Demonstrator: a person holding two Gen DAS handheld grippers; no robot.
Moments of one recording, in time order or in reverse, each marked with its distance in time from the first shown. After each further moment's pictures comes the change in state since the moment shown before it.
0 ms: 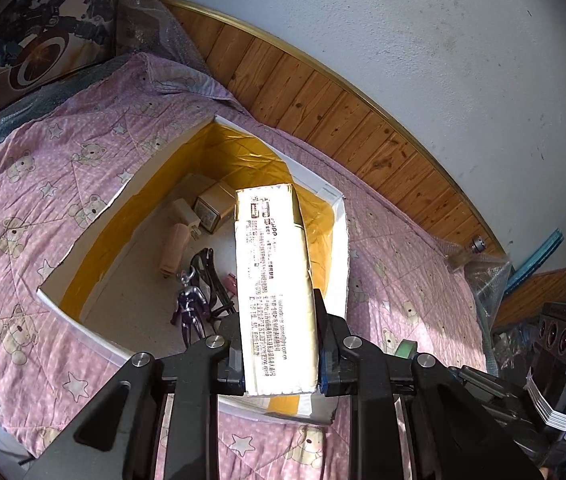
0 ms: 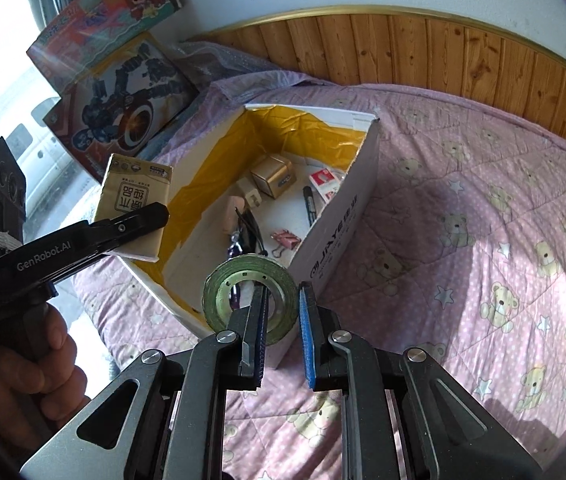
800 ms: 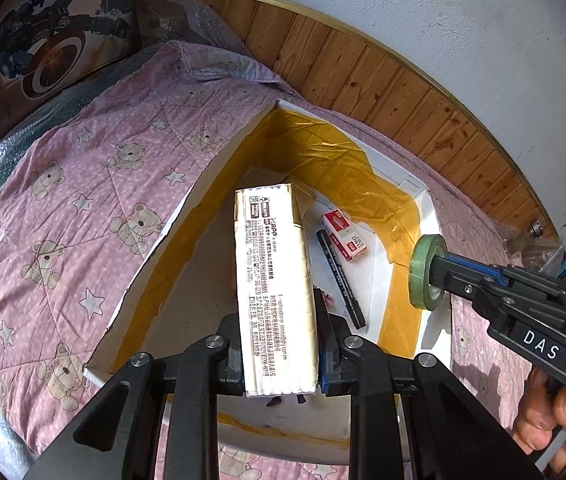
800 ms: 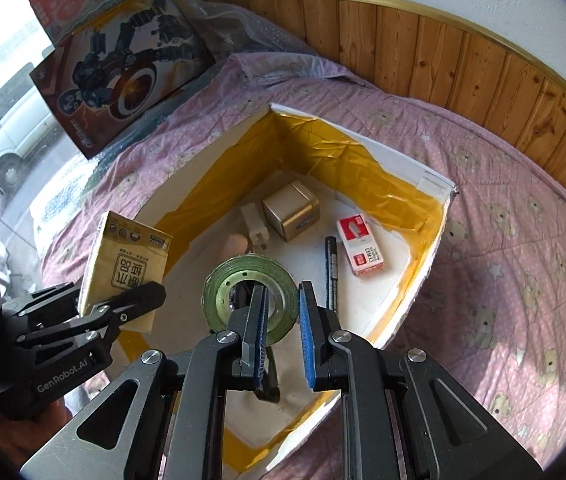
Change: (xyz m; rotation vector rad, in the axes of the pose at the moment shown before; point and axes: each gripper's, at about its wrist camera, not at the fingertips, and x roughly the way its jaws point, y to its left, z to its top) left arm 0.050 0.044 0.020 0.057 0.094 0.189; right arm 0.106 0.033 0.091 -0.178 0.127 -0.043
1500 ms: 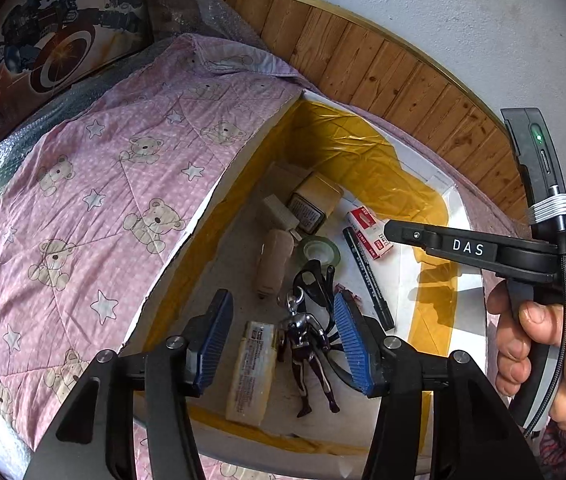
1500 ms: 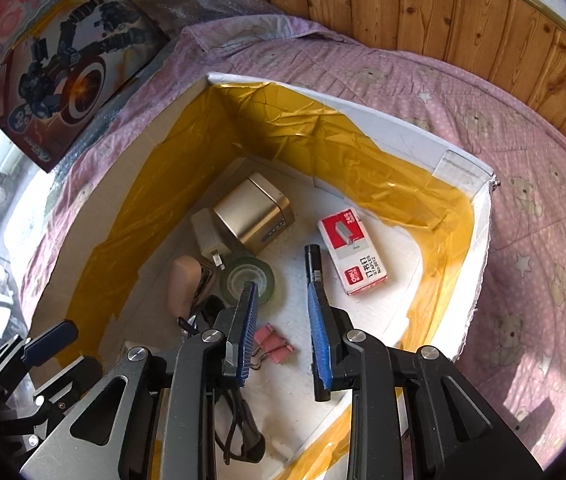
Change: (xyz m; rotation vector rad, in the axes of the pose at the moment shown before) left arm 0.011 0.012 -0.002 0.001 0.000 0.040; right arm 0.064 -0.031 0.020 0.125 0.095 0.004
